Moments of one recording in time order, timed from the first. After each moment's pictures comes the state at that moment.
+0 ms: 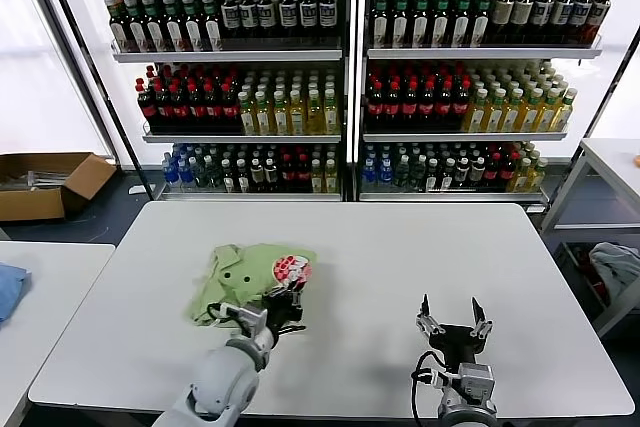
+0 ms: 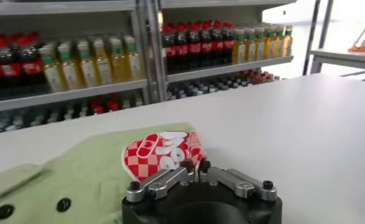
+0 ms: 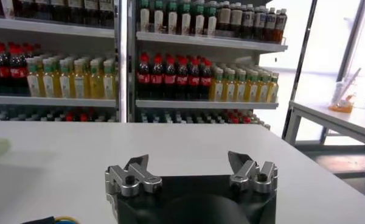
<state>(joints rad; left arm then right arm) 1.08 -1.26 -0.11 -1.83 -0.26 0.49 -0.05 -1.53 1.47 0.39 2.16 0.01 -0.36 0.35</state>
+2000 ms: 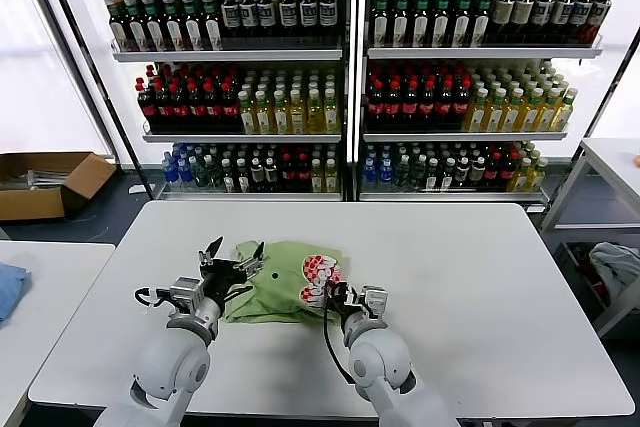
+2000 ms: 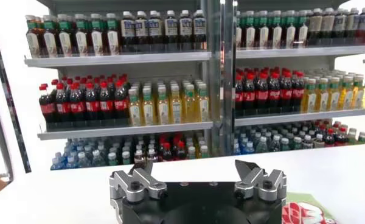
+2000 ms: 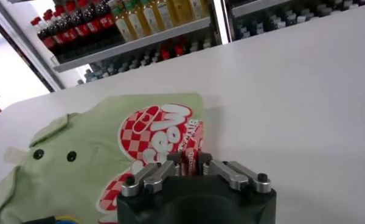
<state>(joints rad) 1.12 -1.20 -0.33 -1.97 -0.37 0.47 -0.17 -0.99 1.45 0.05 1.74 0.67 -0.57 0.51</state>
